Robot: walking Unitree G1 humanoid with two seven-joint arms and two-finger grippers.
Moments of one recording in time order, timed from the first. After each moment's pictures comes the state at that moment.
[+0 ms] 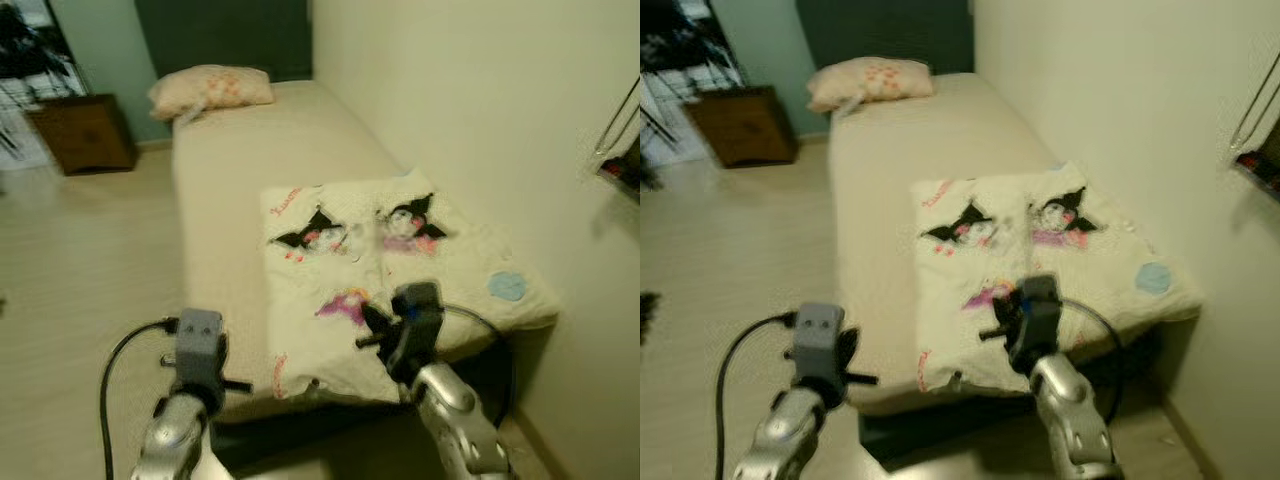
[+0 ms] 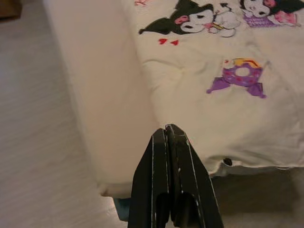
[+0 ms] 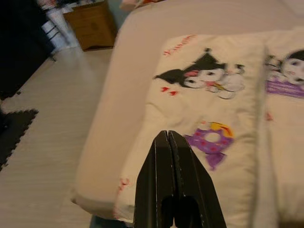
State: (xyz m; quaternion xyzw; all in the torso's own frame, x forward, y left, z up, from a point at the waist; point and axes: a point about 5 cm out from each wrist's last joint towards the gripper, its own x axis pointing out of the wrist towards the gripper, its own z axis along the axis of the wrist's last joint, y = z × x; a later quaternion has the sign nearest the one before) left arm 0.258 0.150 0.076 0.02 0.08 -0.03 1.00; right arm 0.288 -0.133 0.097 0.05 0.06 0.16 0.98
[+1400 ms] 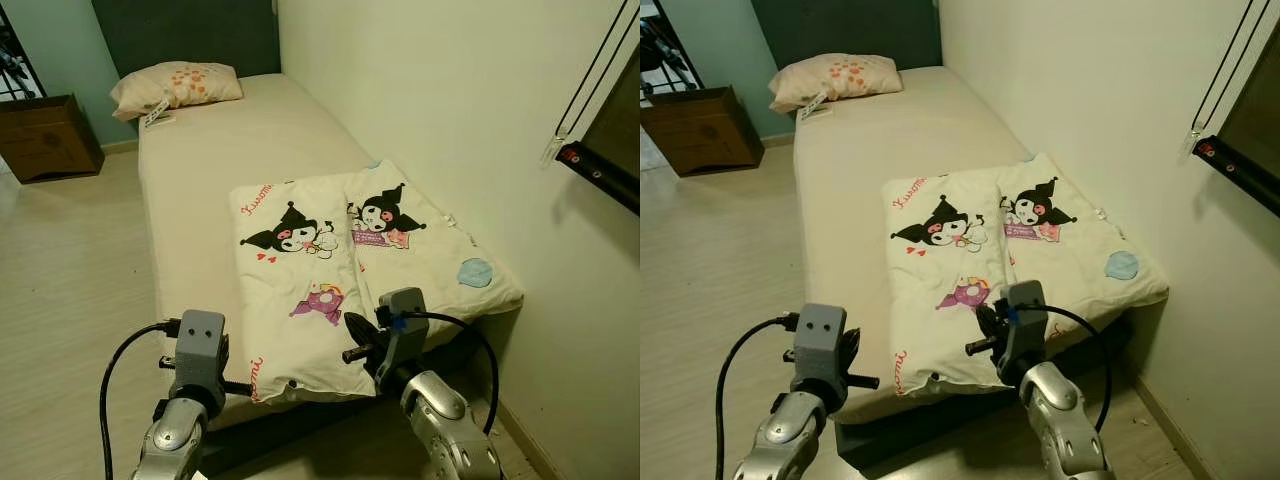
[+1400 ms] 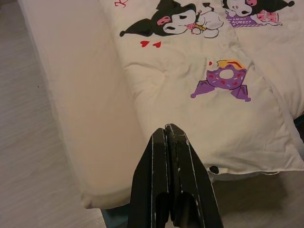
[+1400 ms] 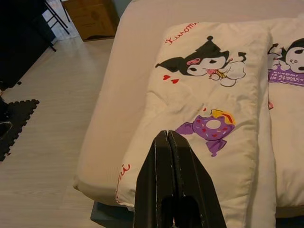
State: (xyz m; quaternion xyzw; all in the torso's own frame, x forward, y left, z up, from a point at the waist) left arm 0.257 0.154 0.075 0.02 0.08 -0.01 1.00; right arm 0.281 -0.112 0.089 0.05 0.07 0.22 0.97
